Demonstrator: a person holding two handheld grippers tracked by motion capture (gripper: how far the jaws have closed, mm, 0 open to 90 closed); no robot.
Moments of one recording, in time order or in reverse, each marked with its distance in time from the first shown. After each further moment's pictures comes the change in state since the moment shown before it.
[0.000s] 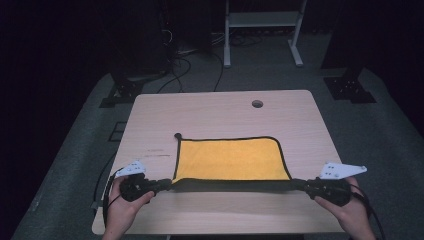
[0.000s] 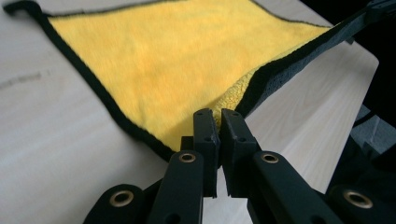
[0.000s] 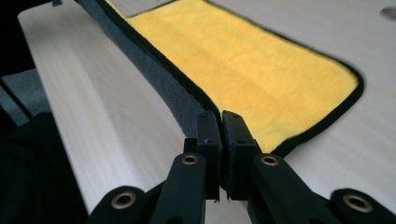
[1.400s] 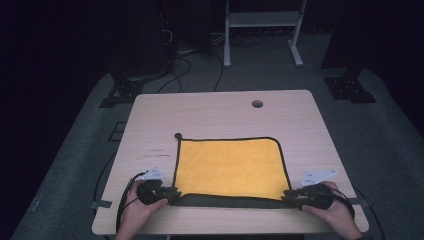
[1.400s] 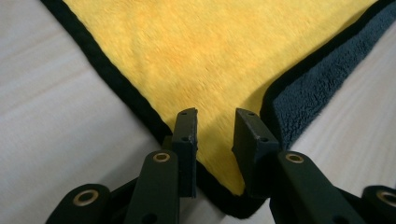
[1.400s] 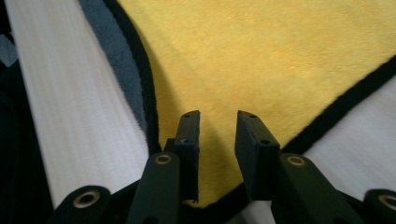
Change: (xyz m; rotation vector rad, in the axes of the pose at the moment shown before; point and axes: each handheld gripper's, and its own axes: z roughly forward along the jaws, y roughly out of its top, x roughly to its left) left arm 0.004 -0.019 0.047 0.180 0.051 0.048; right arm -0.013 -0.037 0.052 0.180 0.088 0.013
